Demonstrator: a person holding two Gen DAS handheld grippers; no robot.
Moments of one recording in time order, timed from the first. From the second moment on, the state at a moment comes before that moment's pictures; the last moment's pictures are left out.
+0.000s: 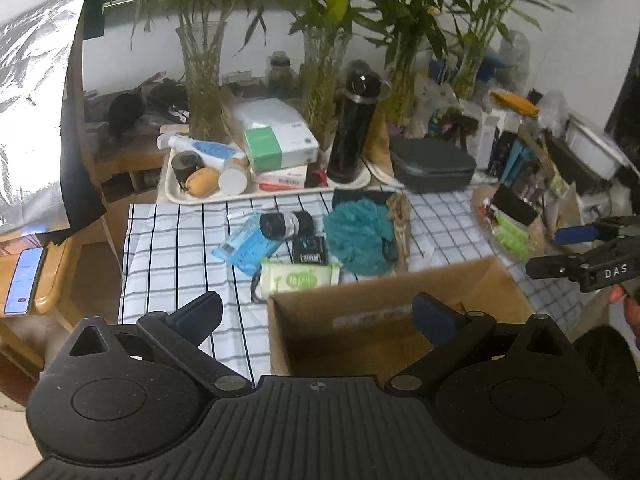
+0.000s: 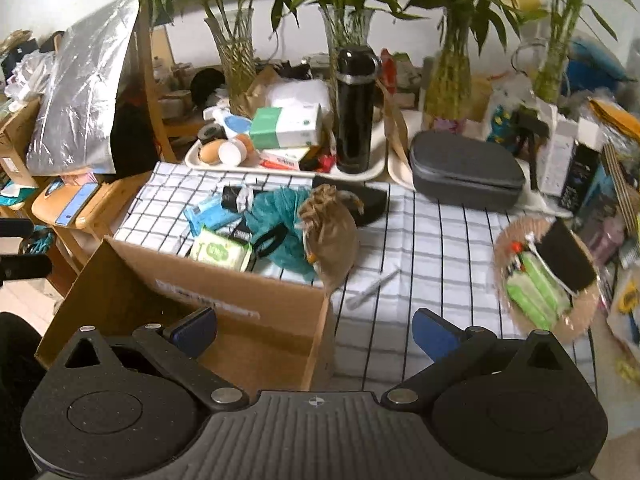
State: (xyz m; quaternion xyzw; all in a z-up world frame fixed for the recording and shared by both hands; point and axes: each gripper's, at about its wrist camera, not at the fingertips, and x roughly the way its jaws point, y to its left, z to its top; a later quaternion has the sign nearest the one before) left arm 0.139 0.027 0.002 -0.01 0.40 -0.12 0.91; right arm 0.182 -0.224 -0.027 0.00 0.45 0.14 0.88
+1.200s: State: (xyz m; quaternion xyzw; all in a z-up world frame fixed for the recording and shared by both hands) left arm 0.246 0.106 -0.093 -0.12 0.36 -0.13 0.92; right arm 0.323 -0.290 -0.195 0.20 0.53 0.10 0.82
